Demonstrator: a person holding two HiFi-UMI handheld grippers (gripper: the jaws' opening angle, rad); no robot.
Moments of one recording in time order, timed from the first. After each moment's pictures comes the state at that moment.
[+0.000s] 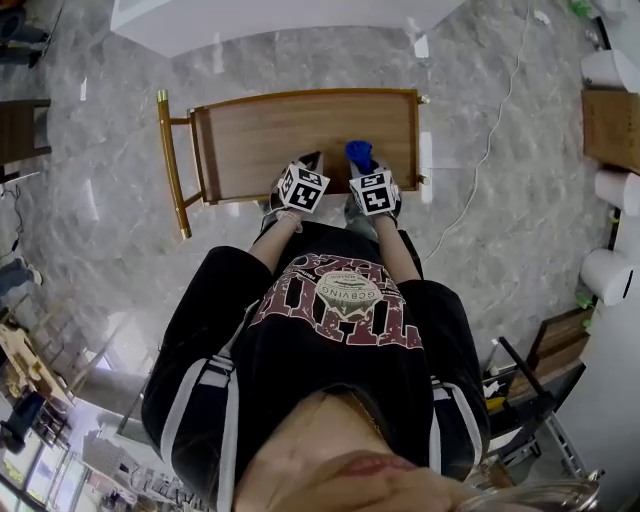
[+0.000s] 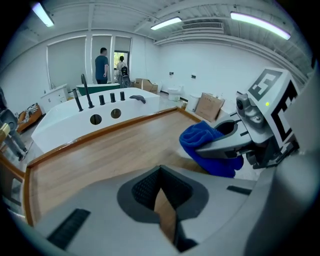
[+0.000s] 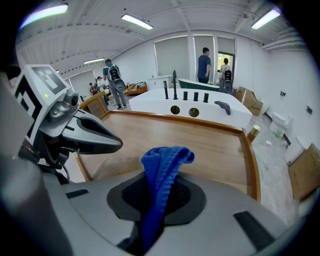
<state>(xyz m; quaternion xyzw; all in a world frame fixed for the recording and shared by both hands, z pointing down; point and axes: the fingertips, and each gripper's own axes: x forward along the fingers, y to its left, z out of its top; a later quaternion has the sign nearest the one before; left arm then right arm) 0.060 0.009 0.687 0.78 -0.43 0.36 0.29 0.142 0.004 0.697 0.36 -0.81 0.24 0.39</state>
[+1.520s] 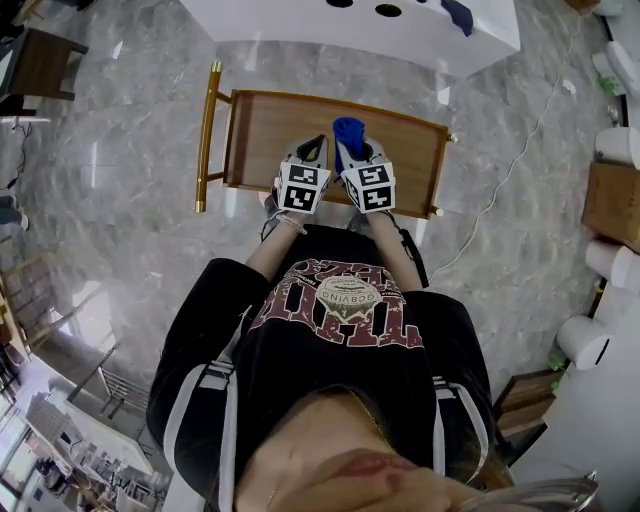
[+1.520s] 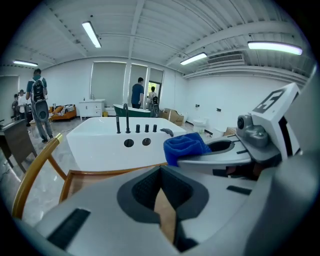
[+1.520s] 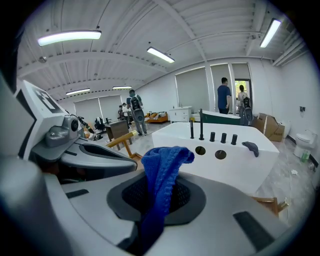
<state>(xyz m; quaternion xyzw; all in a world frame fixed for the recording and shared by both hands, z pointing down) -0.038 -0.021 0.560 0.74 -0.59 0.20 0.25 -0.004 -0.038 0.562 0.29 -0.91 0.15 0.24</state>
